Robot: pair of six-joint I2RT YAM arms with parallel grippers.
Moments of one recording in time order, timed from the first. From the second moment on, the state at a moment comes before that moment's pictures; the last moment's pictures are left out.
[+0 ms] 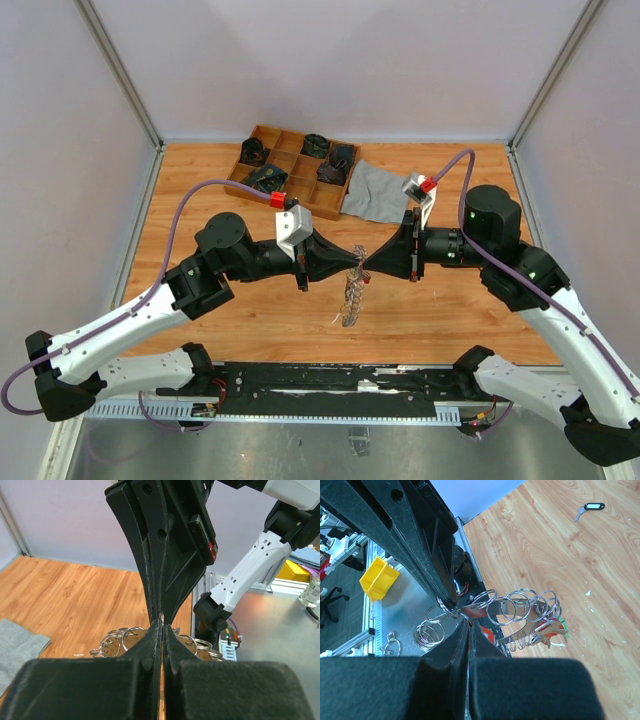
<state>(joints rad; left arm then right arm) -0.99 0.98 1.02 0.05 0.45 -0.10 0.63 0.91 1.22 -0.60 -0.72 0.31</state>
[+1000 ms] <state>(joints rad) -0.99 0.98 1.03 0.09 0.48 -0.10 0.63 0.92 1.25 -0.54 -0.81 0.17</state>
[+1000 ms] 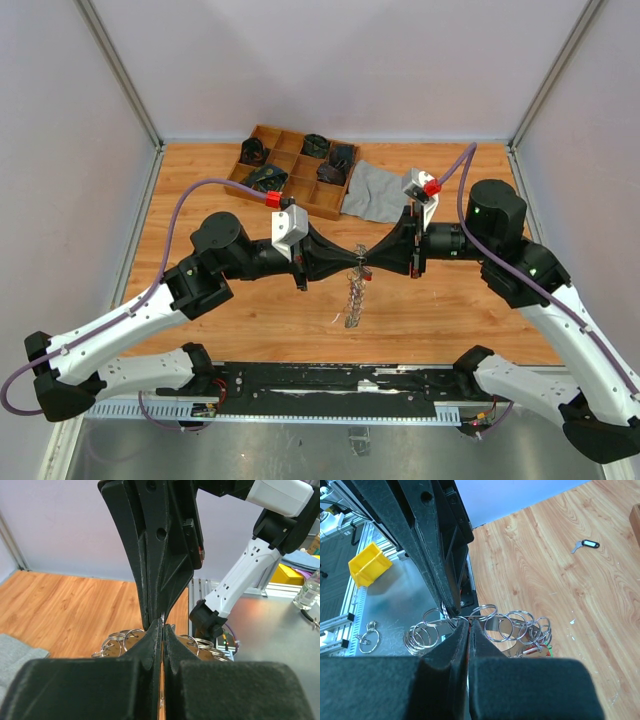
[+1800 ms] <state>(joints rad) -0.99 0.97 1.03 0.07 0.46 -0.12 0.63 0.83 1.31 -0.60 -0.78 0.03</state>
